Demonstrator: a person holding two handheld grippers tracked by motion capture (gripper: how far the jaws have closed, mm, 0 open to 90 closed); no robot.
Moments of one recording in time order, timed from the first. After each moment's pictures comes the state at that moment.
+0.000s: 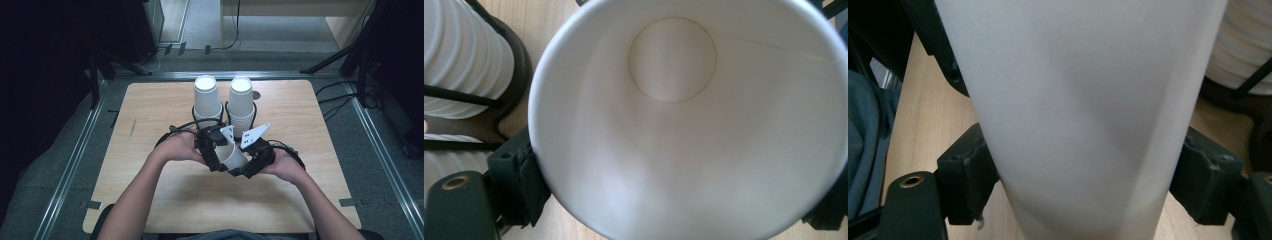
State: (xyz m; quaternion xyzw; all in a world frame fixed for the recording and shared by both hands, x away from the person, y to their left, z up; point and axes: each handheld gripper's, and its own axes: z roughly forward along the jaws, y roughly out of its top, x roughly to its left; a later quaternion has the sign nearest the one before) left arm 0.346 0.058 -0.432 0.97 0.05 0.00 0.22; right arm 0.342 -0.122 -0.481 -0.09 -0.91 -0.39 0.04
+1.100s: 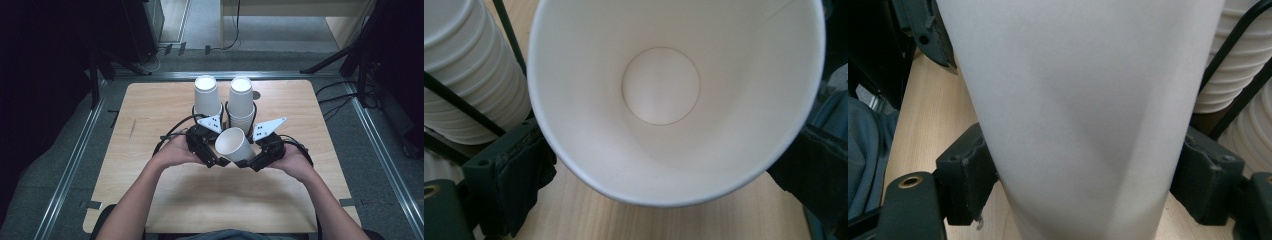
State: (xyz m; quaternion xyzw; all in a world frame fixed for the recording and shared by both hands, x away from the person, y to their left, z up) left arm 0.345 0.090 -0.431 0.91 0.13 -0.02 0.40; right arm 0.346 -0.147 -0.460 -0.11 -0.89 -0.45 0.01
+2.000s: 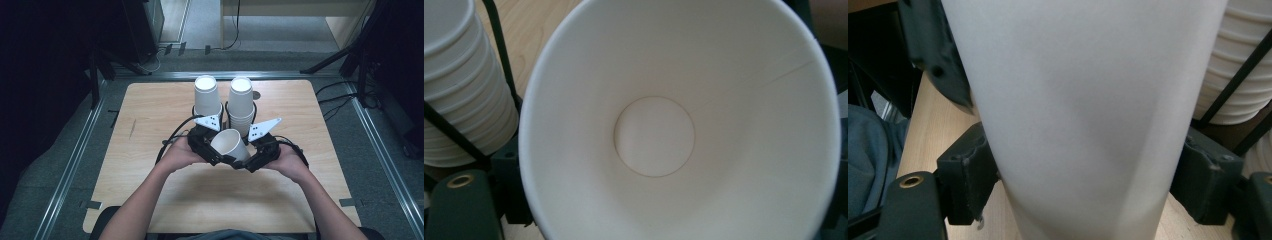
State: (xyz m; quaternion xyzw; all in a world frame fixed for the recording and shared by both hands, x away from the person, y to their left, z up) left arm 0.347 0.087 -0.442 0.88 0.15 -0.04 0.45; right arm 0.345 -0.135 -0.464 -0.11 -0.88 -0.45 0.03
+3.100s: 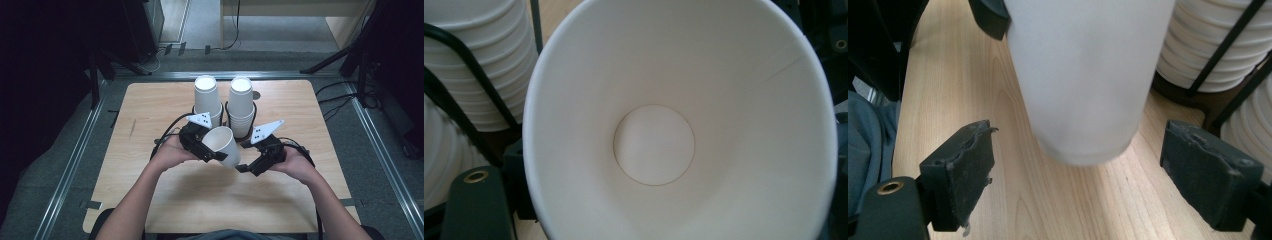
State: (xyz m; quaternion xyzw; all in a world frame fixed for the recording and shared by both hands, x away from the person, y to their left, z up) left arm 0.350 0.110 -0.438 0.88 0.18 -0.03 0.43; right arm 0.337 -0.144 -0.460 -0.13 -0.90 -0.41 0.01
